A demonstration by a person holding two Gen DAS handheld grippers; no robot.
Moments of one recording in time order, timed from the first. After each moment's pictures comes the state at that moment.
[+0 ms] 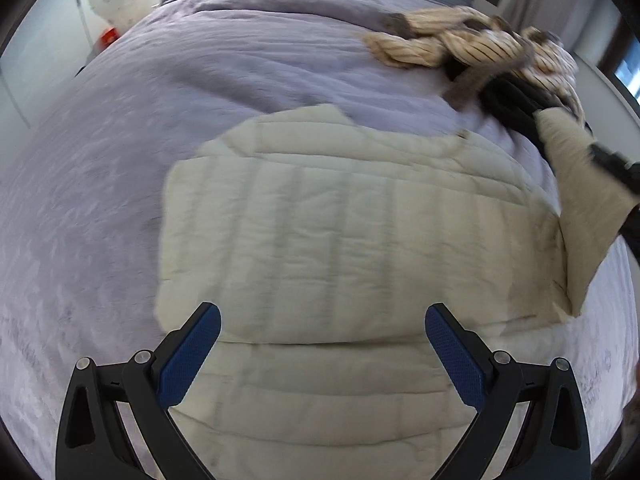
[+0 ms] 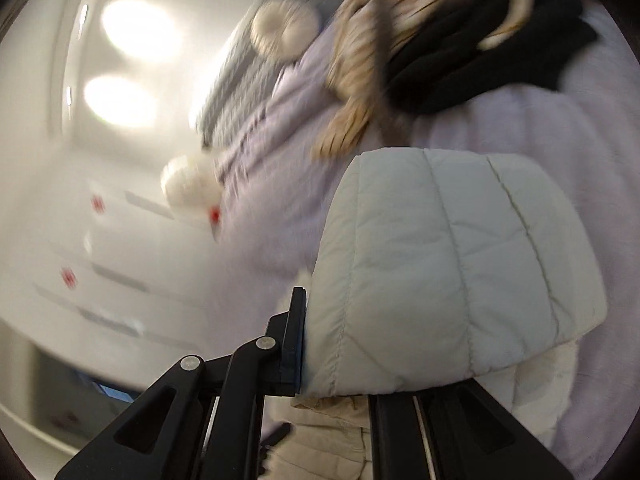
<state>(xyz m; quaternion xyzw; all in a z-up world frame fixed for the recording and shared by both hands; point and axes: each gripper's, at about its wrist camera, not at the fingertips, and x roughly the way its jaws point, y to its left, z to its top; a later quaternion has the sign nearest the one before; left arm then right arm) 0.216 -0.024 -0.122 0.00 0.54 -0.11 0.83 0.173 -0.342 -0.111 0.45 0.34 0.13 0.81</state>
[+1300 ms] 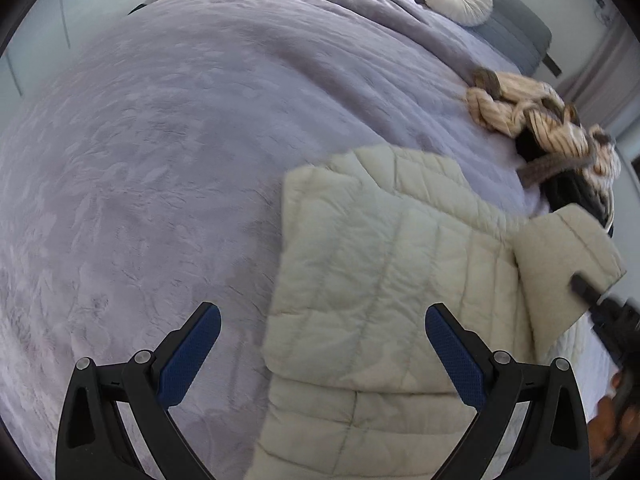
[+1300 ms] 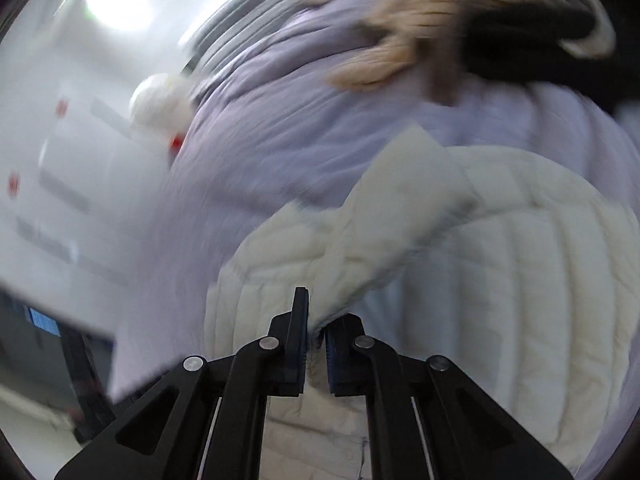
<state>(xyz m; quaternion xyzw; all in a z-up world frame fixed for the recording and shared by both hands) 0.260 0.092 -0.139 -0.13 0.54 -0.05 0.83 0.216 -0.220 -0.123 0.29 0.43 0.12 0.85</state>
